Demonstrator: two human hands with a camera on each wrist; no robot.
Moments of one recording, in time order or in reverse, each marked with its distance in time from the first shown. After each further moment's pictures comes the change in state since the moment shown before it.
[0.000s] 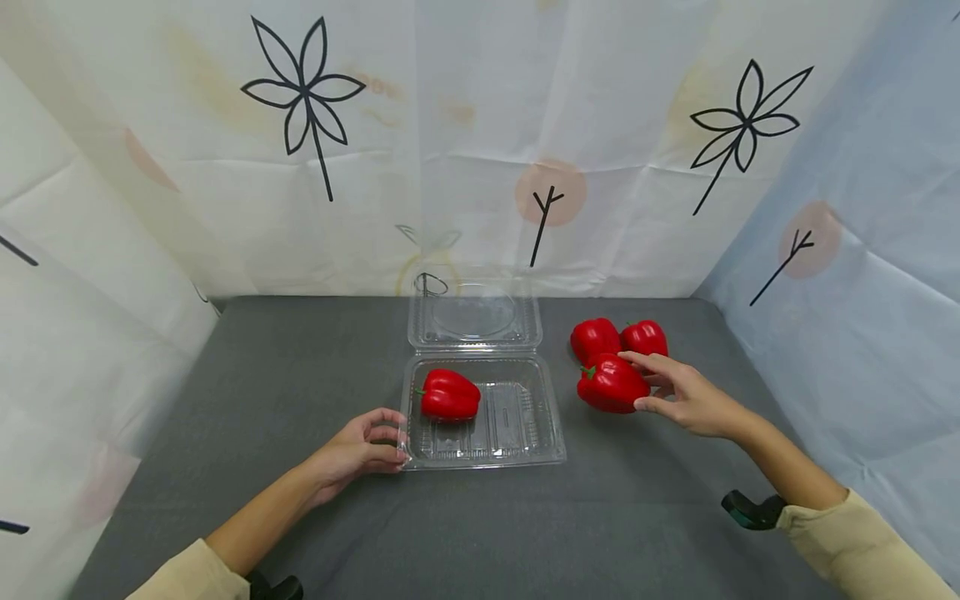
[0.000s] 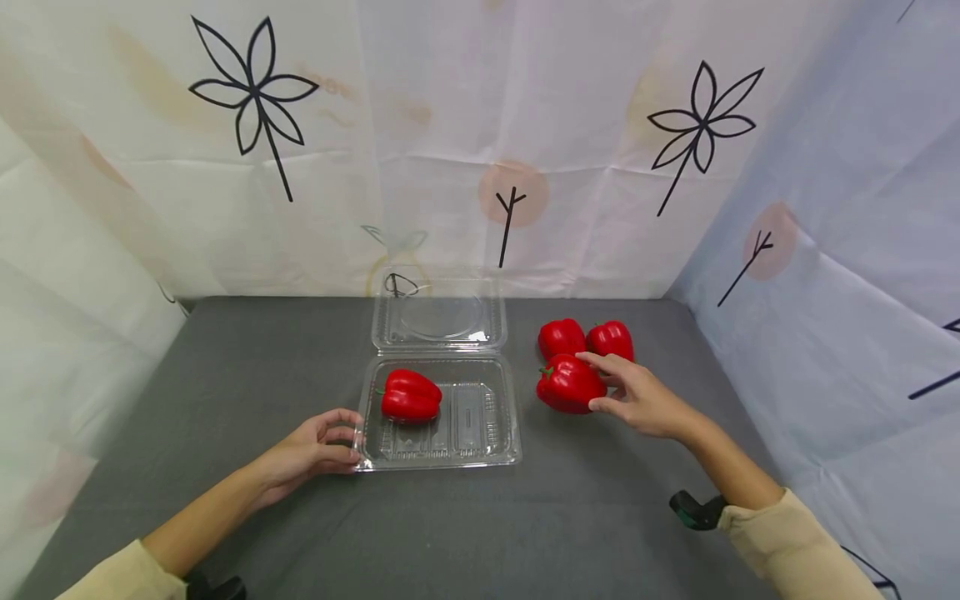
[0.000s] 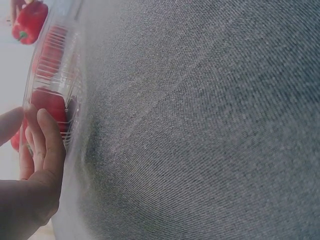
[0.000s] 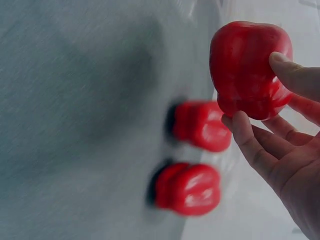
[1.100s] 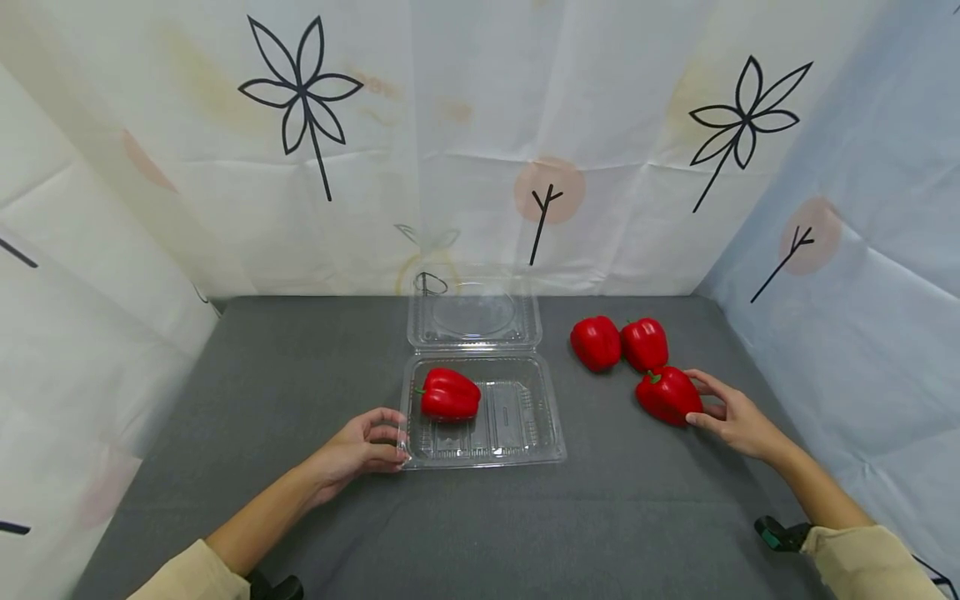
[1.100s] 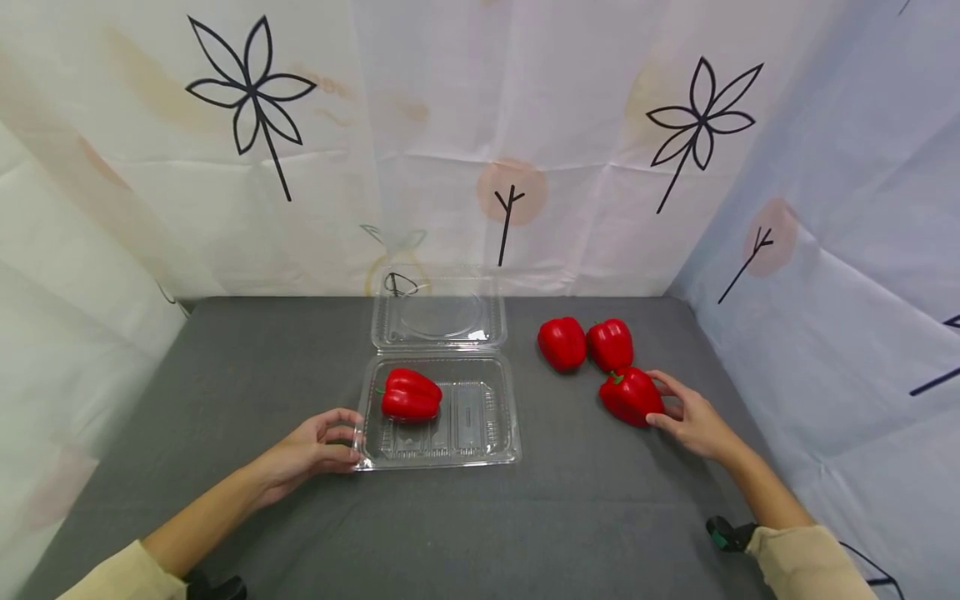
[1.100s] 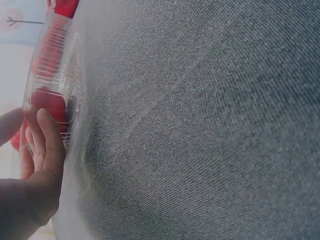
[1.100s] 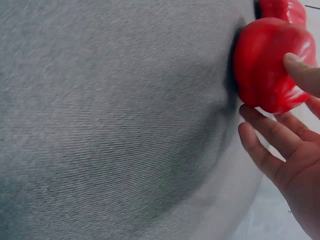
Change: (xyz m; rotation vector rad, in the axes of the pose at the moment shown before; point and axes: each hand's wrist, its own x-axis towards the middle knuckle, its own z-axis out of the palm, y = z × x) left_hand 0.000 0.000 -0.001 0.006 -0.004 0.003; right_hand -0.069 0.080 -0.001 0.094 0.107 0.276
